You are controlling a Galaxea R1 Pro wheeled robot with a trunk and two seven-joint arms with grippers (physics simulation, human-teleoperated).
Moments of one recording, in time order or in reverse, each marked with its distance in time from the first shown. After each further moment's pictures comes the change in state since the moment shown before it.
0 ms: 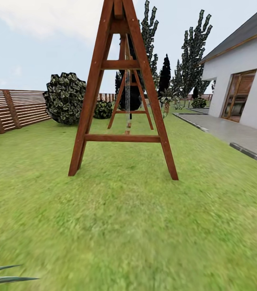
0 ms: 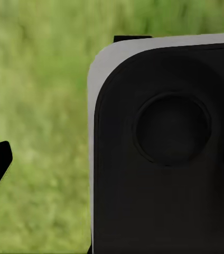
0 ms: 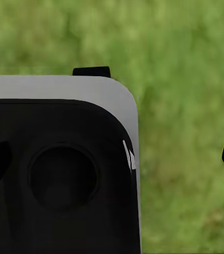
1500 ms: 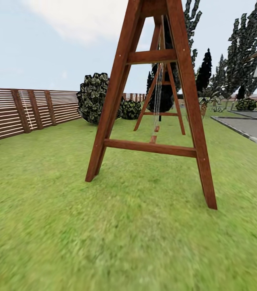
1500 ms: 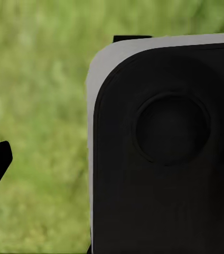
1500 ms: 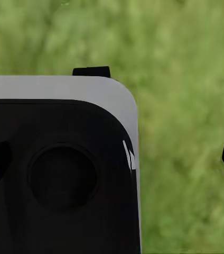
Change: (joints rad) left arm 0.000 -0.001 0.000 0.000 0.000 0.000 0.000; right arm 0.000 0.000 0.000 0.000 0.000 0.000 0.000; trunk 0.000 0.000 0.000
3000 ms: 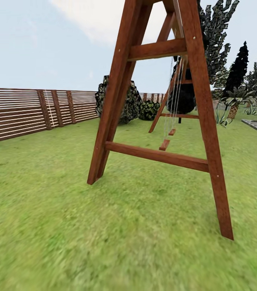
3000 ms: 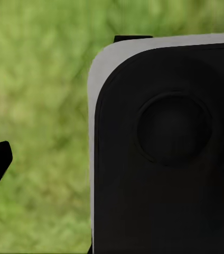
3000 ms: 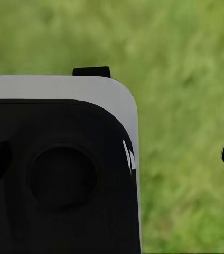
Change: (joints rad) left arm 0.000 0.001 0.000 0.000 0.000 0.000 0.001; right arm 0.000 0.000 0.000 0.000 0.000 0.000 0.000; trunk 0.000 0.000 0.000
